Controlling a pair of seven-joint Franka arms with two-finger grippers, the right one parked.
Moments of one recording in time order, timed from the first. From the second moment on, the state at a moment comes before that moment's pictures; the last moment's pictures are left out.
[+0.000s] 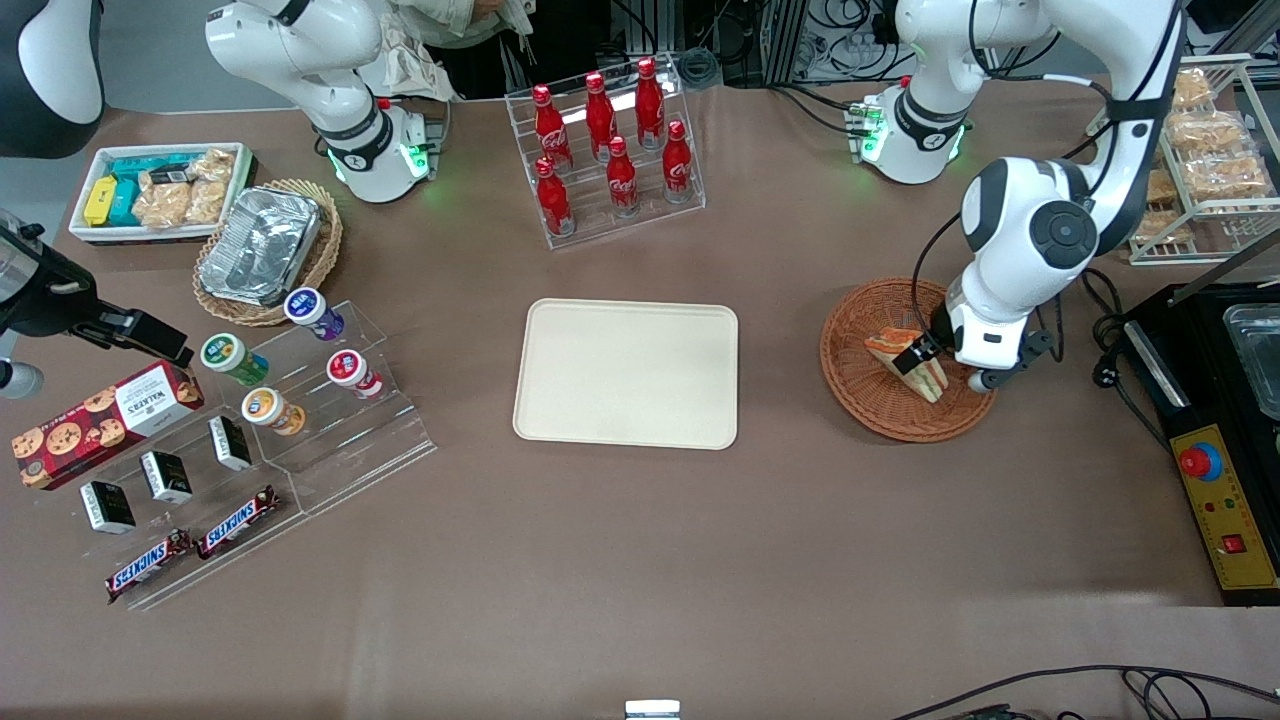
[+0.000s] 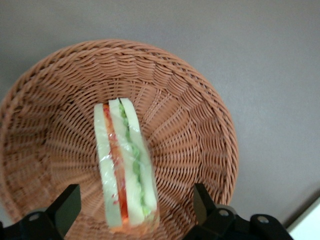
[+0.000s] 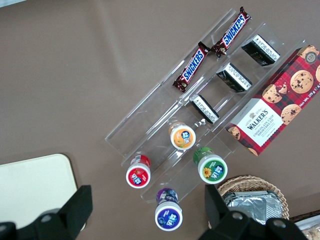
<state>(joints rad) 0.01 0.05 -0.20 -2.42 -0.06 2.49 -0.76</state>
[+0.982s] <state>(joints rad) -0.01 0.08 -0.20 -2.46 -0.06 2.59 -0.77</state>
